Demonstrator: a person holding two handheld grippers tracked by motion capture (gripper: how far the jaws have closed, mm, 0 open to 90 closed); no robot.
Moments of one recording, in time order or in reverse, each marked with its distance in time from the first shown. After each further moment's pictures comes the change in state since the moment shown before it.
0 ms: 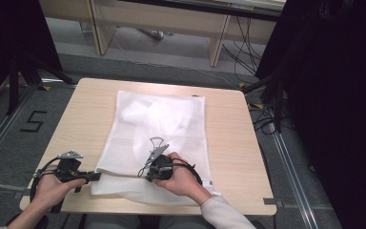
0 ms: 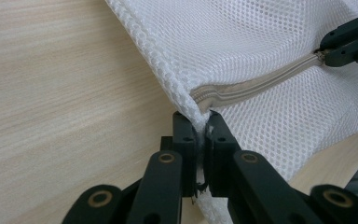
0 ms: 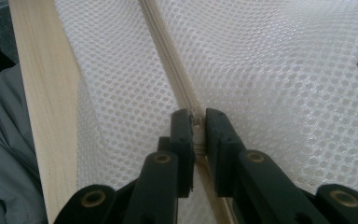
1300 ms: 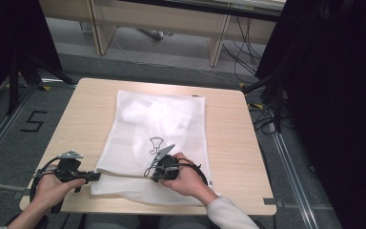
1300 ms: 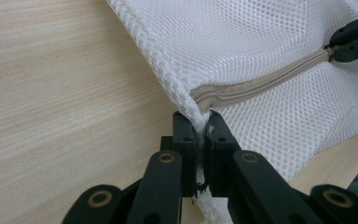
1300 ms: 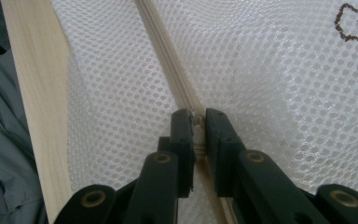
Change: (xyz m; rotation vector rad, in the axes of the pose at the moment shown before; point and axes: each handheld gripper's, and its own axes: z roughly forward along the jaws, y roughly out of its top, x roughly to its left) left arm 0.000 0.000 0.000 0.001 0.007 0.001; right arm -0.007 -0.013 -0.008 0.025 0.002 0.027
